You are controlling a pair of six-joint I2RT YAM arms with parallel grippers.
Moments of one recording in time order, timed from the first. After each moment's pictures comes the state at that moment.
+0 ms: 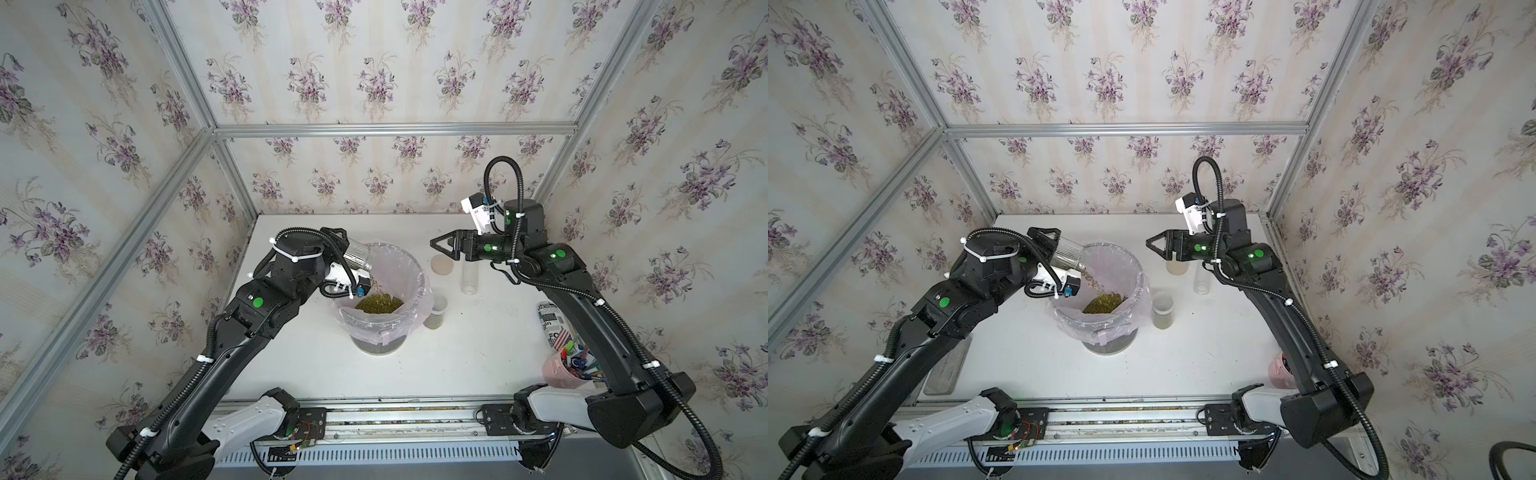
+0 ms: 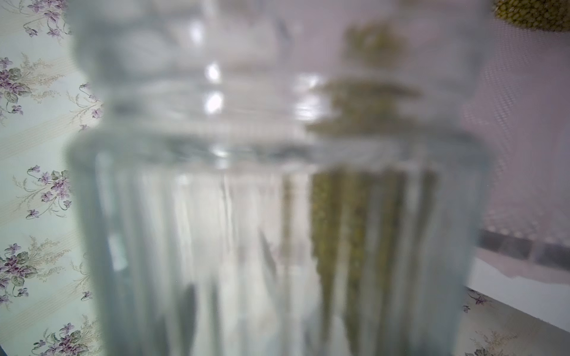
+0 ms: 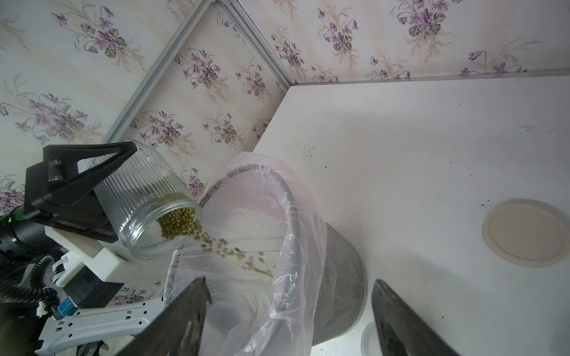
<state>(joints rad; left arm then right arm) -0.56 1.06 1.33 -0.70 -0.29 1.83 0.36 1.30 1.42 -0.64 -0.62 0.36</state>
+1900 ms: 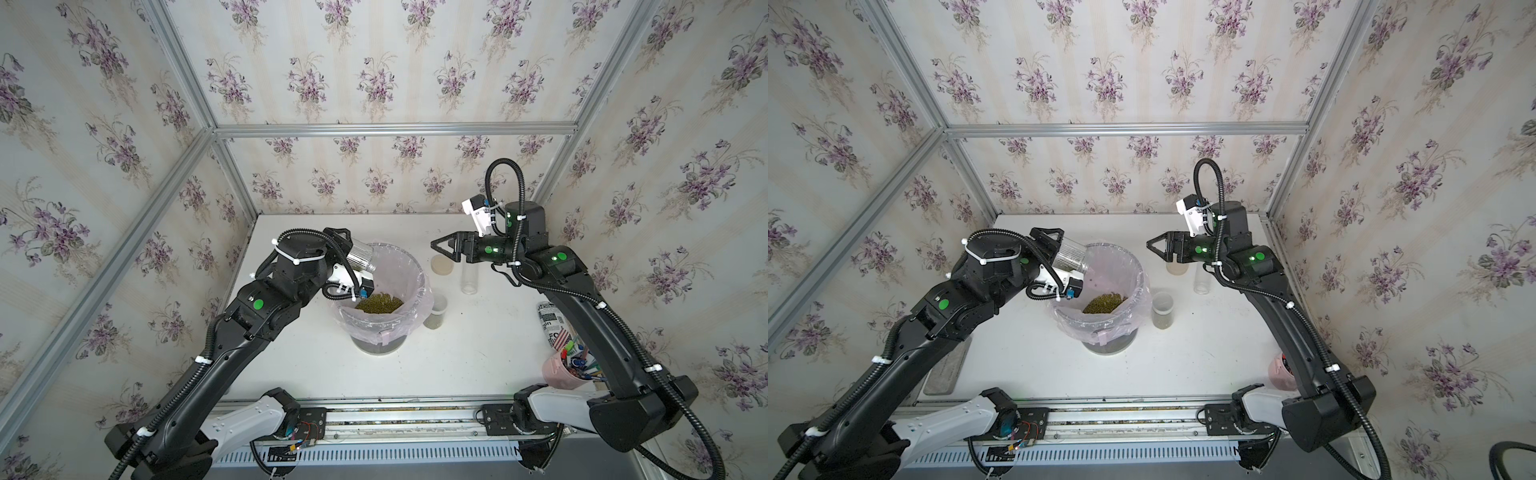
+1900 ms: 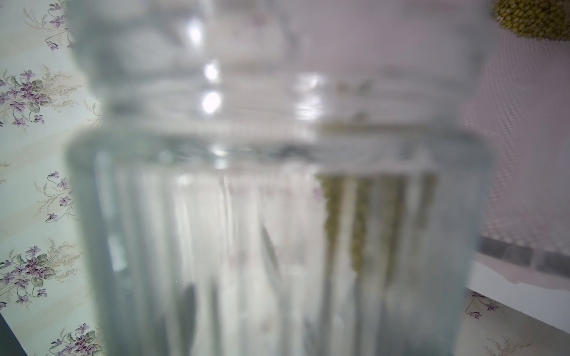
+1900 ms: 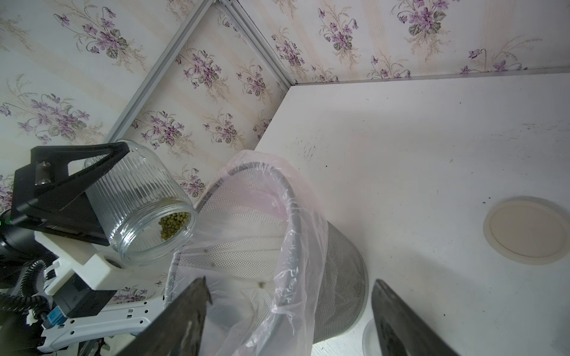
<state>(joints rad) -0.59 1.06 1.34 -0.70 -0.31 1.83 0.36 1.28 1.39 -0.63 -0.62 0.37</state>
